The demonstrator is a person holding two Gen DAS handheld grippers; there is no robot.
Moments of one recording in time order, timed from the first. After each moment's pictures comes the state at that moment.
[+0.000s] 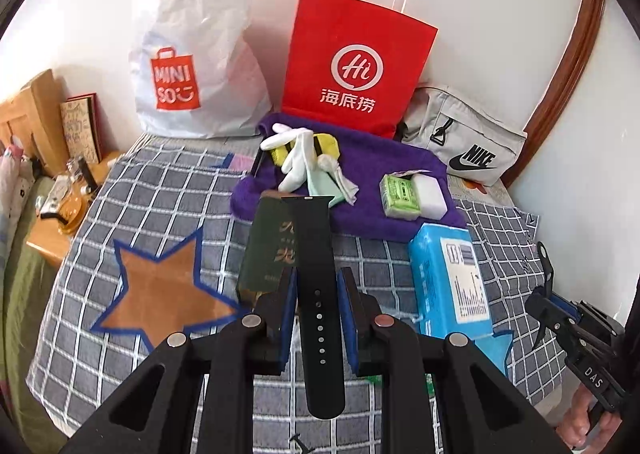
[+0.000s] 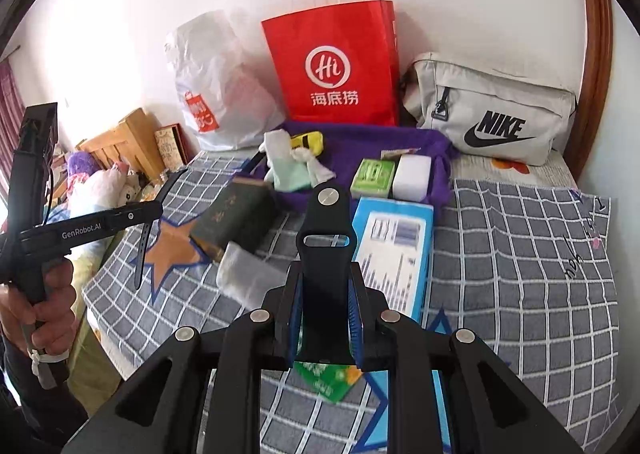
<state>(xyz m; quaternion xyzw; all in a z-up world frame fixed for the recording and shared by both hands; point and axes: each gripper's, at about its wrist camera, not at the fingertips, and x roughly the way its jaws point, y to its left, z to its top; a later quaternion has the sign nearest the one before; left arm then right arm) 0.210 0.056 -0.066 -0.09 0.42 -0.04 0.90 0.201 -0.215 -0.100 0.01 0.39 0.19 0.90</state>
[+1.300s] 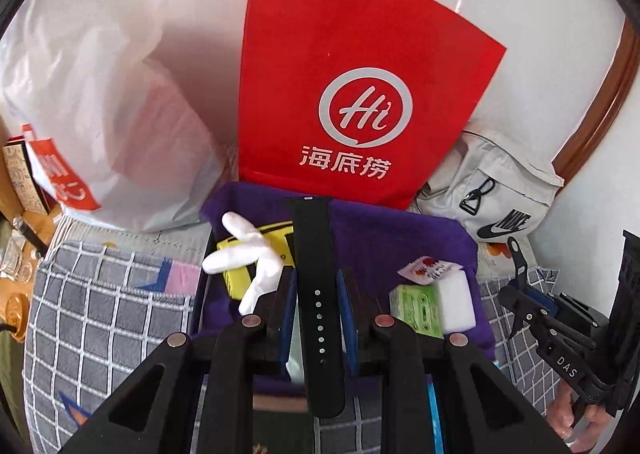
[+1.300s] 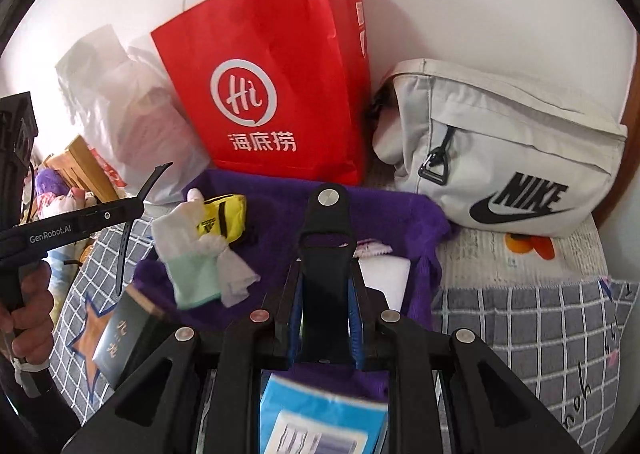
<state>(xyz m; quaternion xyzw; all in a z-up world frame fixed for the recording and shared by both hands) 0.416 0.042 -0.082 -0.10 0.44 -0.06 0.89 0.423 -0.208 -0.122 0.01 0.41 0.16 0.90</state>
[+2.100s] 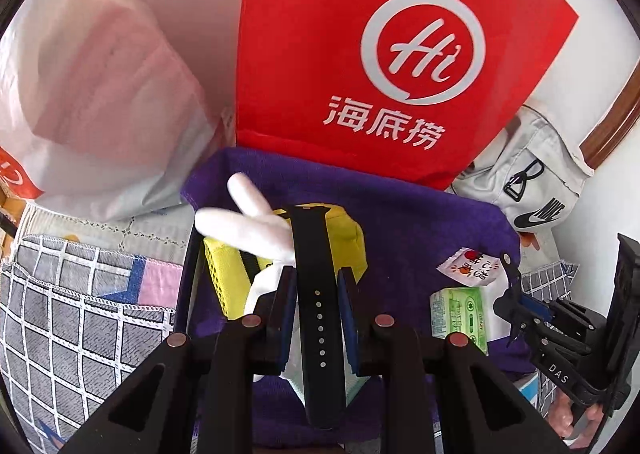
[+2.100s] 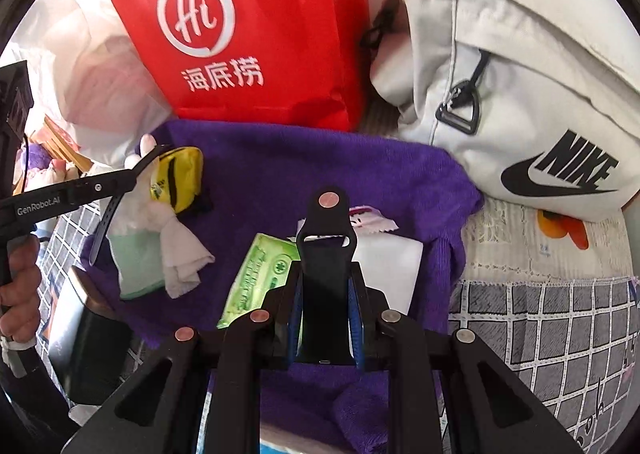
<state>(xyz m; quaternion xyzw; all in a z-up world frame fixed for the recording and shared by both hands) 0.461 0.044 -0.141 -0.10 0.48 -0.07 0.87 0.467 -0.200 -0.186 -0.02 0.48 0.15 0.86</state>
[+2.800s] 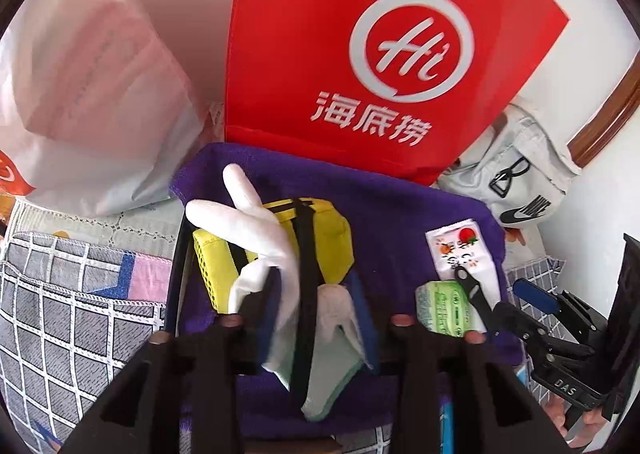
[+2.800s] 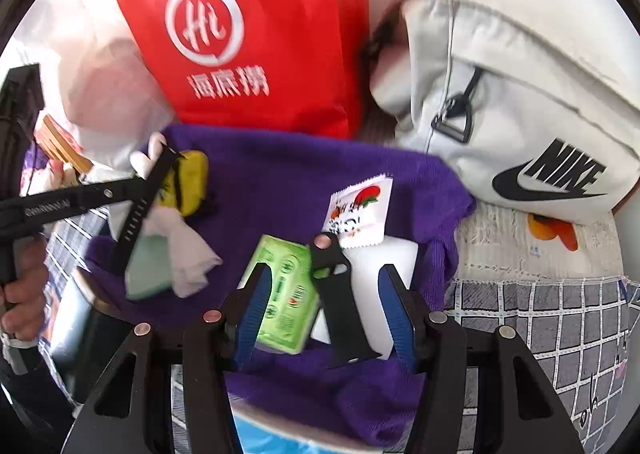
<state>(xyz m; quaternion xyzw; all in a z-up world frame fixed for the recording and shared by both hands) 0.458 0.046 -0.136 -0.11 0.49 -0.10 0.86 0.459 -0.195 -0.168 -0.02 0.47 0.15 0.87</state>
